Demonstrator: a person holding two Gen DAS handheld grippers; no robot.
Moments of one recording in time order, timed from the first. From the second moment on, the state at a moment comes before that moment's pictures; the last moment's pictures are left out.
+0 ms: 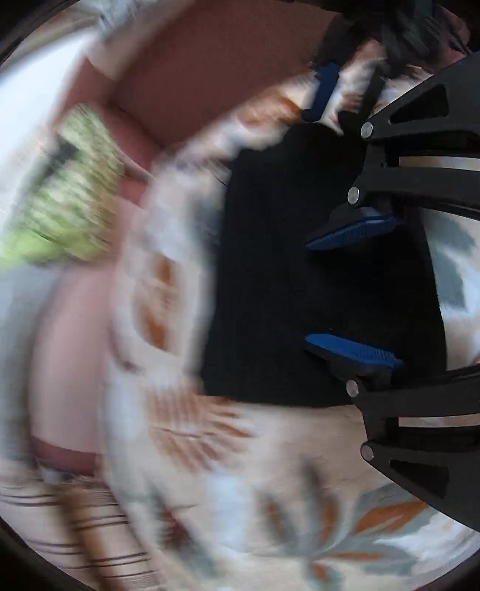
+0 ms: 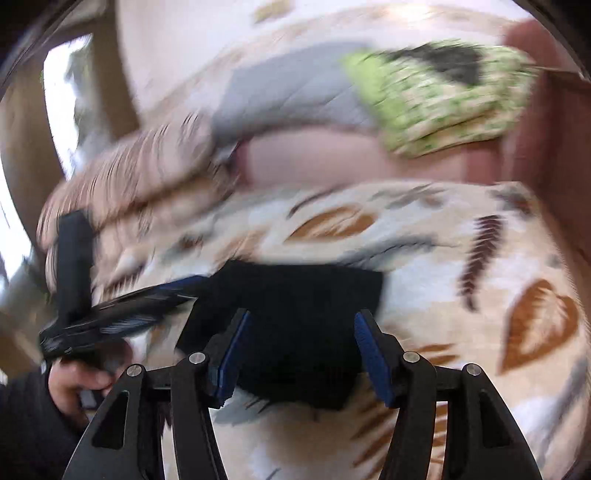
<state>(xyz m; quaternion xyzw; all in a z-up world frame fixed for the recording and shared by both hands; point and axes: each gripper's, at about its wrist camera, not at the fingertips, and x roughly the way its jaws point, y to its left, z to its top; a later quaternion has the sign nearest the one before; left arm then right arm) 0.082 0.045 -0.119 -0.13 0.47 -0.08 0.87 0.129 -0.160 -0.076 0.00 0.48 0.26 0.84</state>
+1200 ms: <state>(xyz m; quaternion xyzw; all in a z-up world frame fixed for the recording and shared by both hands) 0.087 0.032 -0.116 -0.11 0.43 -0.11 0.89 0.063 -0.139 -0.063 -0.23 0.38 0.02 0.90</state>
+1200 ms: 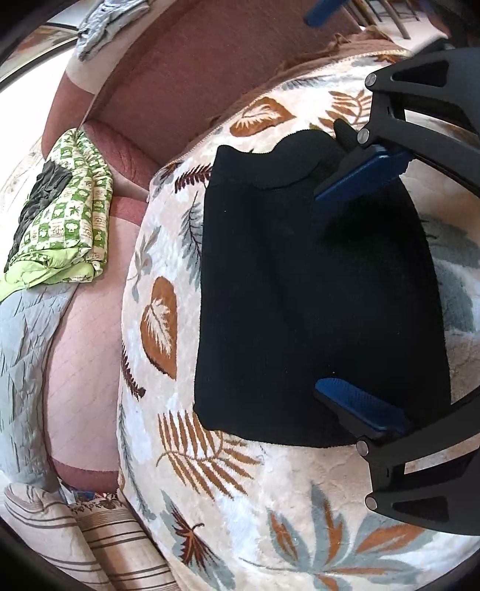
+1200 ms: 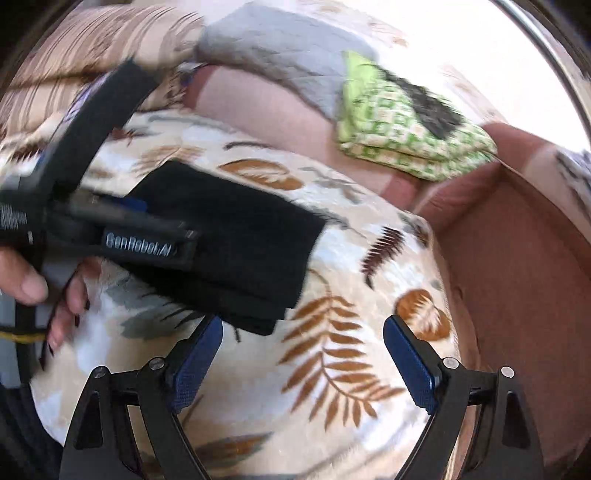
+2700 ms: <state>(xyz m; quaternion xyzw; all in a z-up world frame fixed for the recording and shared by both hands) 0.069 0.047 -0.095 -0.10 0.42 -0.03 0.90 0.057 -0.191 0.211 0.22 0.30 0.21 0.90</state>
